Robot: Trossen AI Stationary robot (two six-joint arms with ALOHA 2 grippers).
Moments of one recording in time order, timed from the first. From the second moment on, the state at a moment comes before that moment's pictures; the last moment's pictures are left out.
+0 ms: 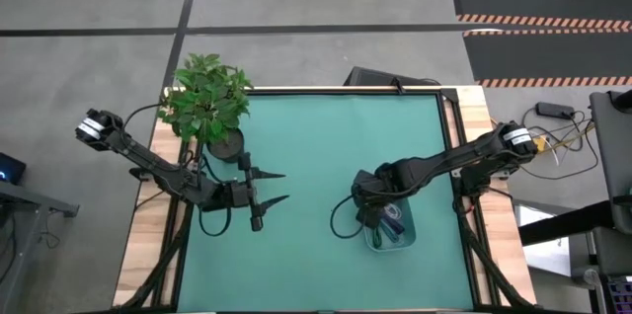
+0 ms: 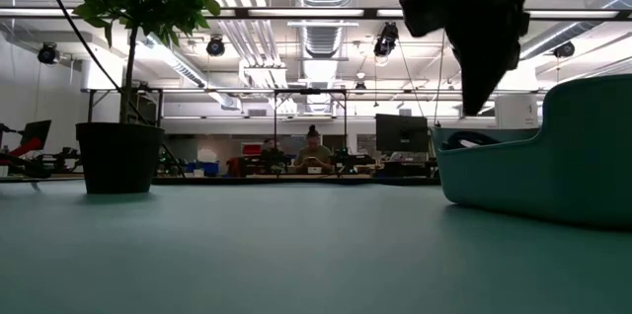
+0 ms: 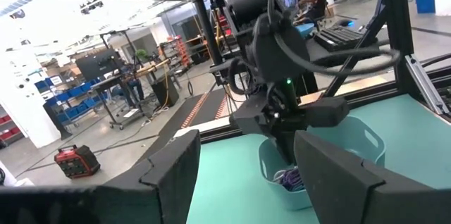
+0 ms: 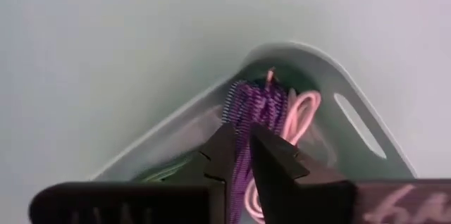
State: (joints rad) left arm -0.51 1.10 0.56 0.64 -0.69 0.37; right arm 0.24 1.63 1.21 -0.92 0.05 0.74
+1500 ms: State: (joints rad) left arm -0.68 0.97 0.56 0.56 -0.68 0.22; right arm 0.24 1.51 1.20 -0.74 0.19 0.31
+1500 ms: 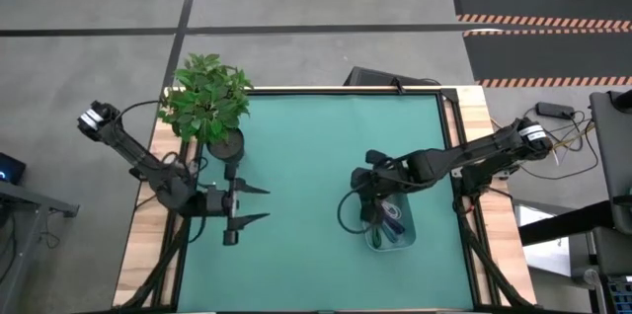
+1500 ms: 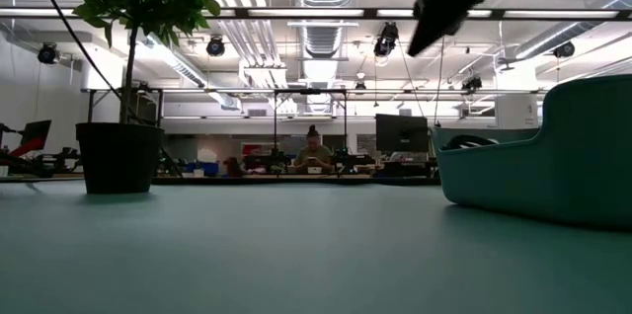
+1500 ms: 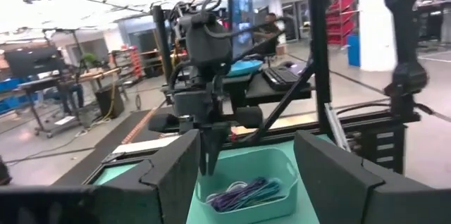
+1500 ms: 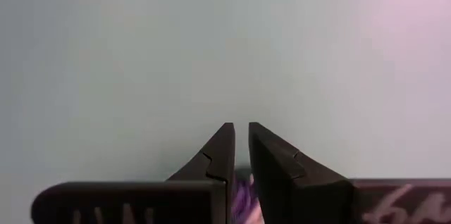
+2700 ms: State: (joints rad) left arm -0.80 0.59 0.29 0.12 -0.33 -0.15; right arm 0.23 1.09 0.65 0.20 0.18 -0.09
